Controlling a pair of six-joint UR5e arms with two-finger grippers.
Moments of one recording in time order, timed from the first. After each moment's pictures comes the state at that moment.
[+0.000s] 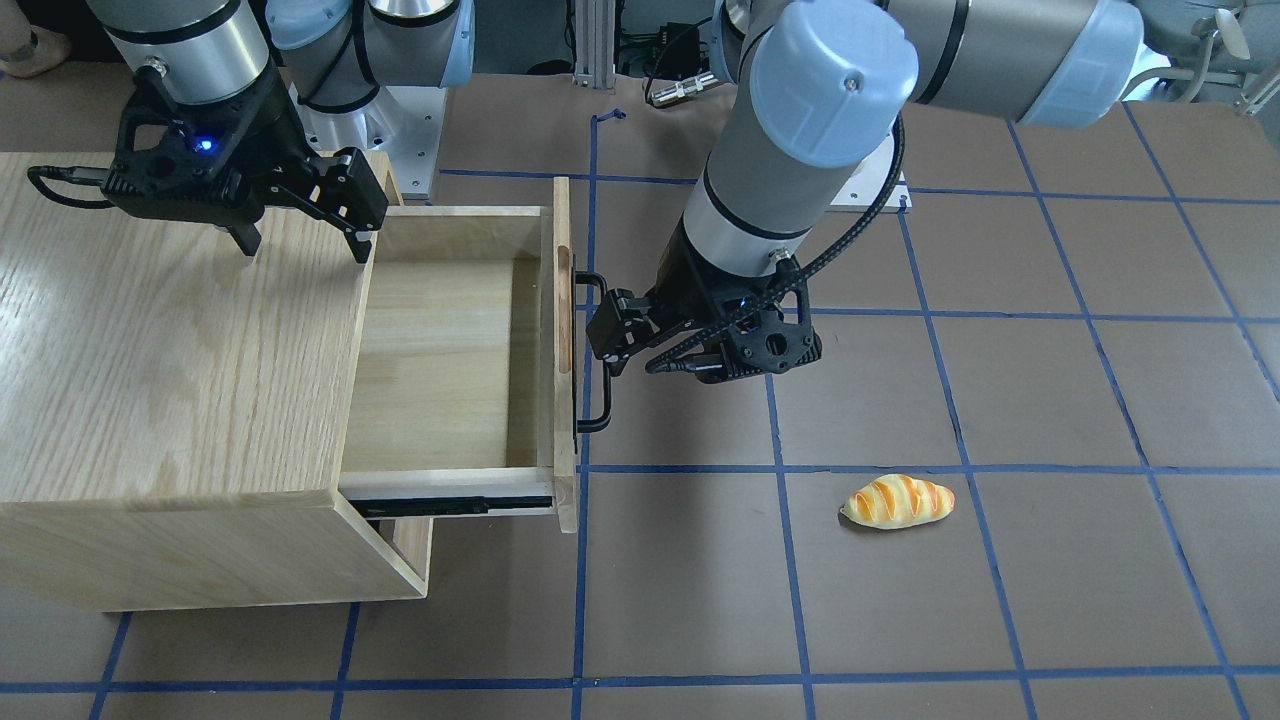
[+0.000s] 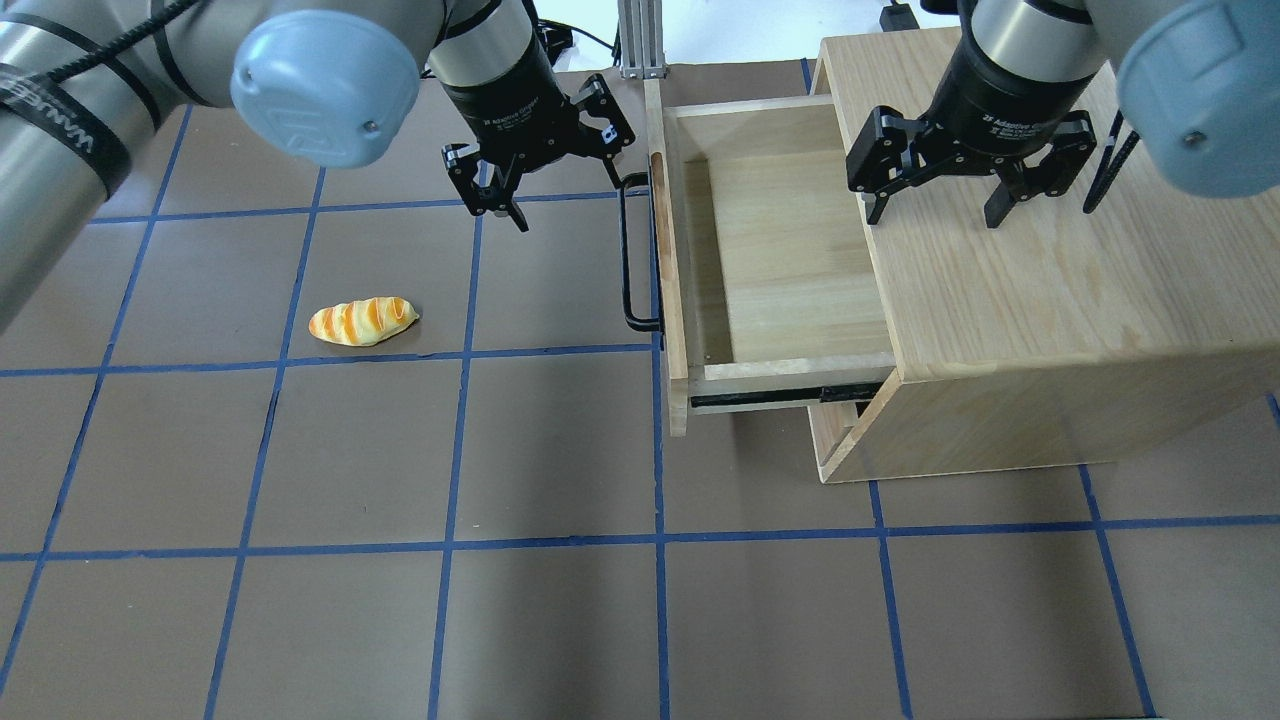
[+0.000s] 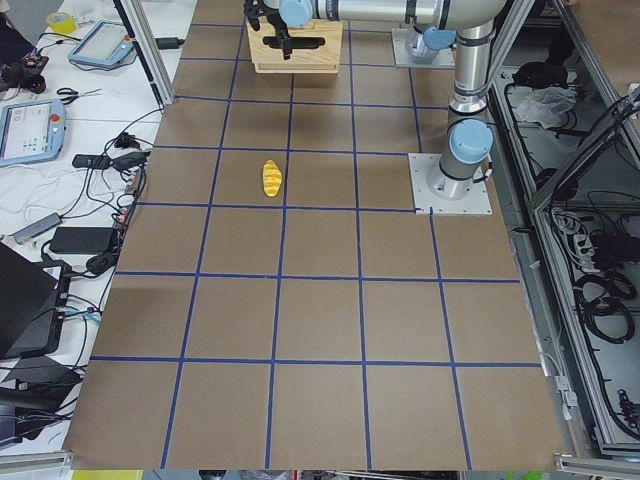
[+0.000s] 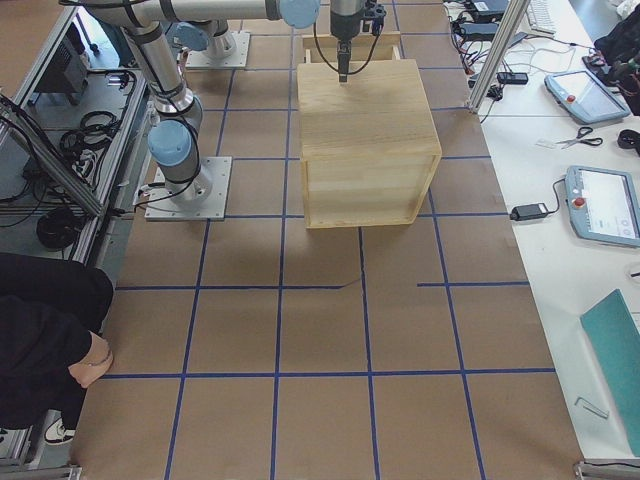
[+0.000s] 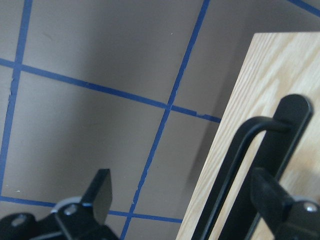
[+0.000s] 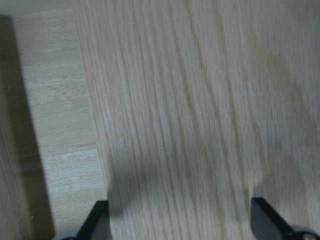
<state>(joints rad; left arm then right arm) -1.78 -1.84 -1.36 -1.49 1.38 -0.53 1.59 -1.58 1.57 -1.59 -1.55 0.10</state>
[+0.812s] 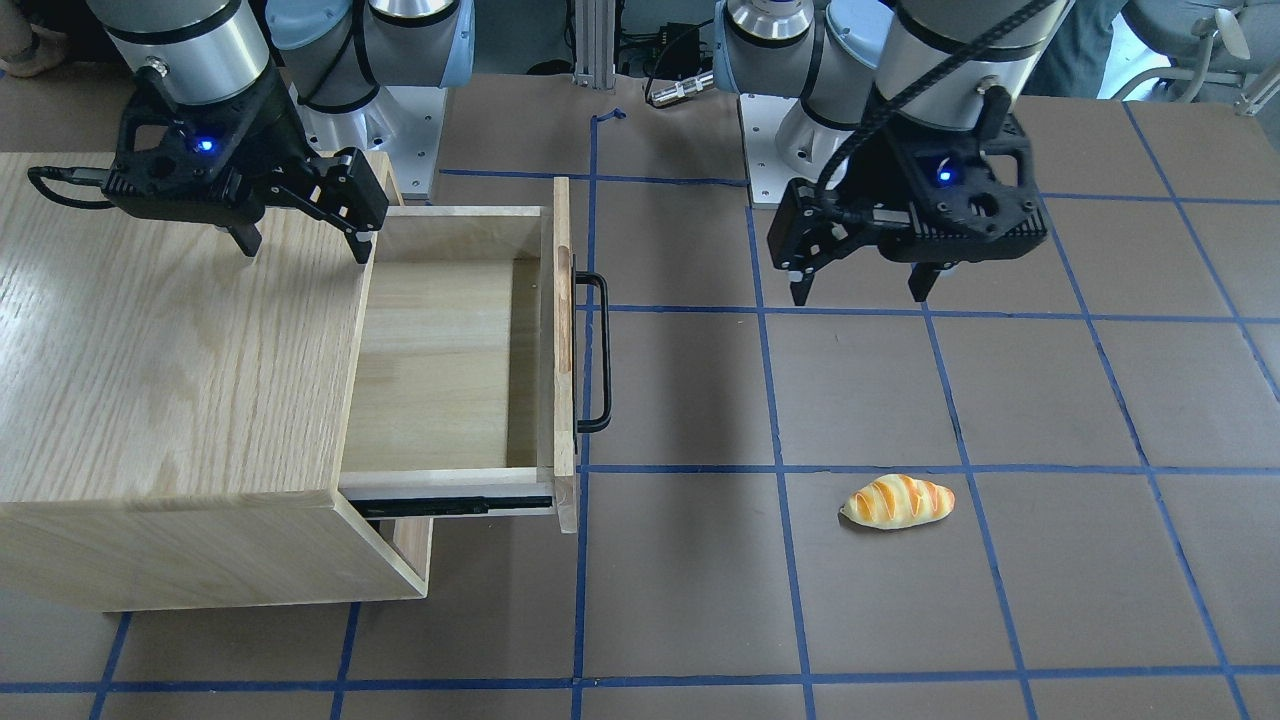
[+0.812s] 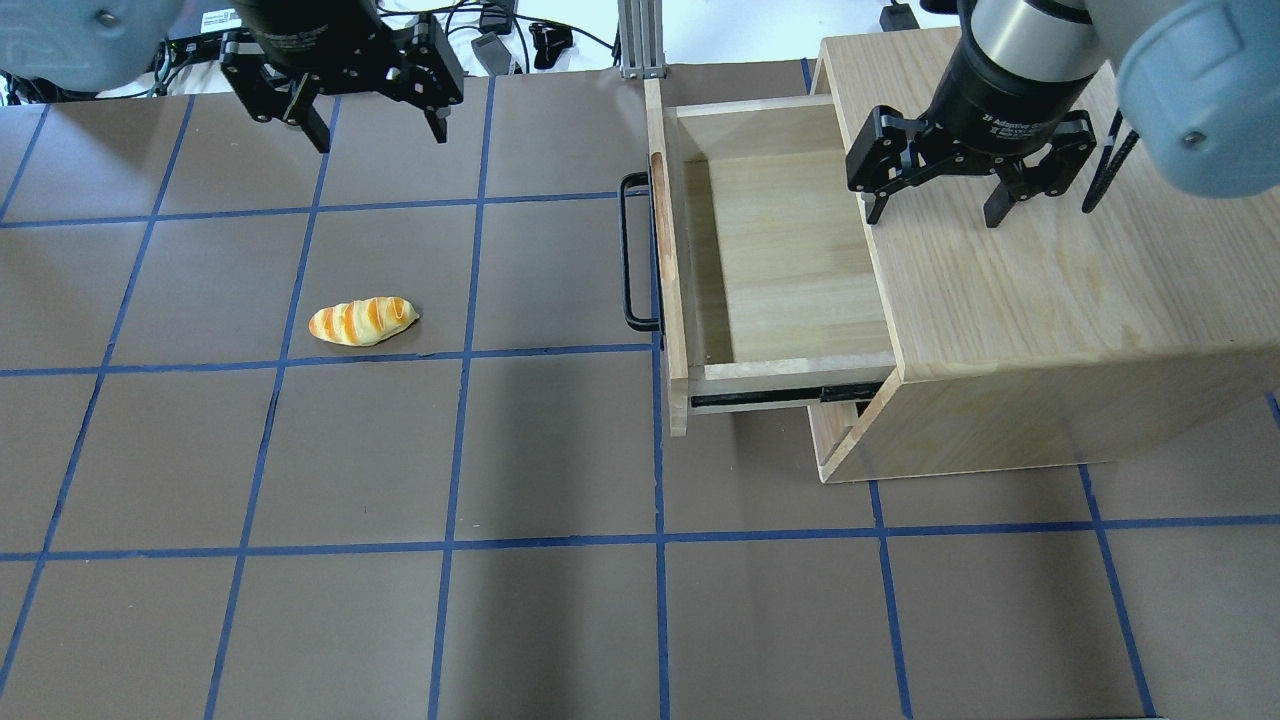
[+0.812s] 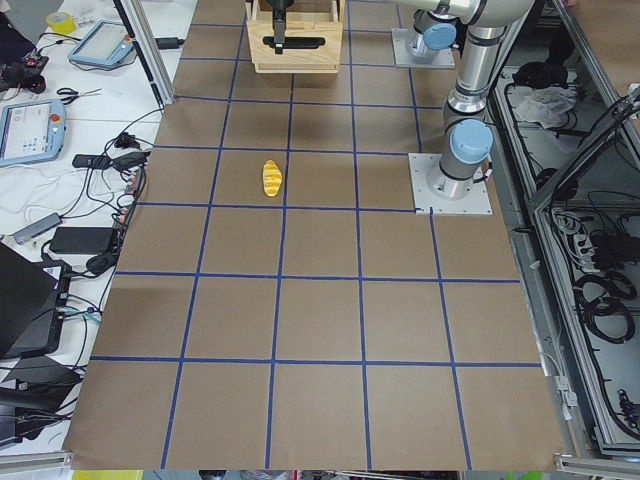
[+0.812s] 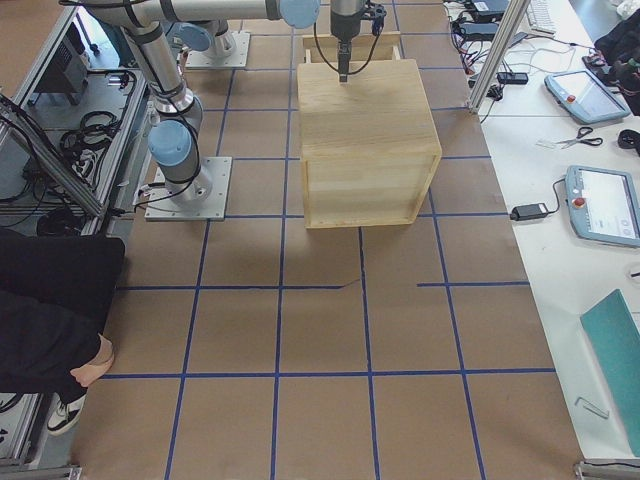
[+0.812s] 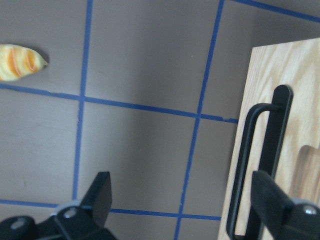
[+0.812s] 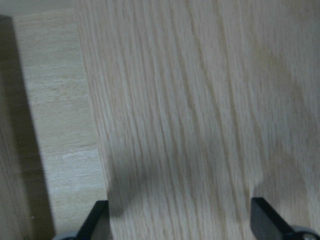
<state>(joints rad) -1.63 -1.70 -1.33 -1.60 1.61 -0.09 1.59 -1.58 1.57 -1.59 -1.55 0.10</state>
